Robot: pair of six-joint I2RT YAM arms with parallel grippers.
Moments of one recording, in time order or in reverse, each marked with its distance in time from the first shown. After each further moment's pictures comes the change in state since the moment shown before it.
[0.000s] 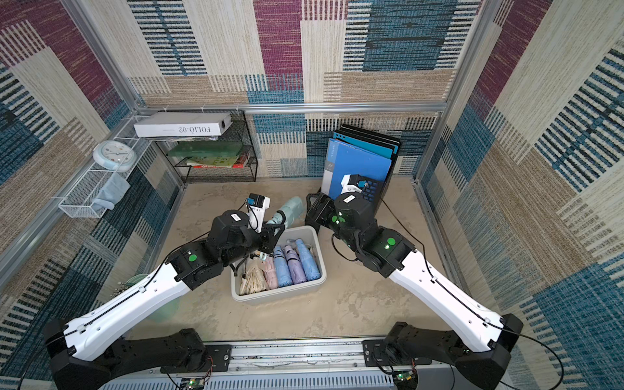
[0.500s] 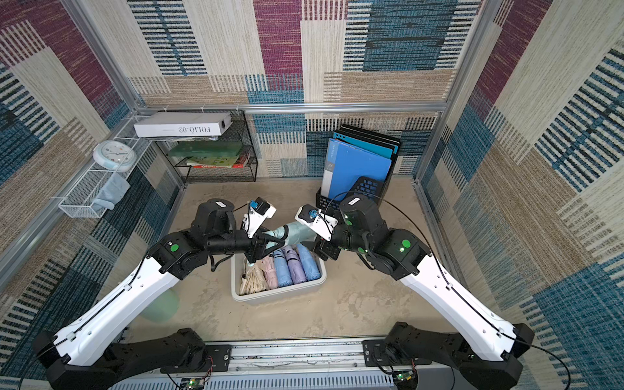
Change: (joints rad) left arm 0.124 -0.012 0.097 -0.235 0.555 0.340; right arm -0.002 -0.021 0.085 -0.339 -0.484 -1.252
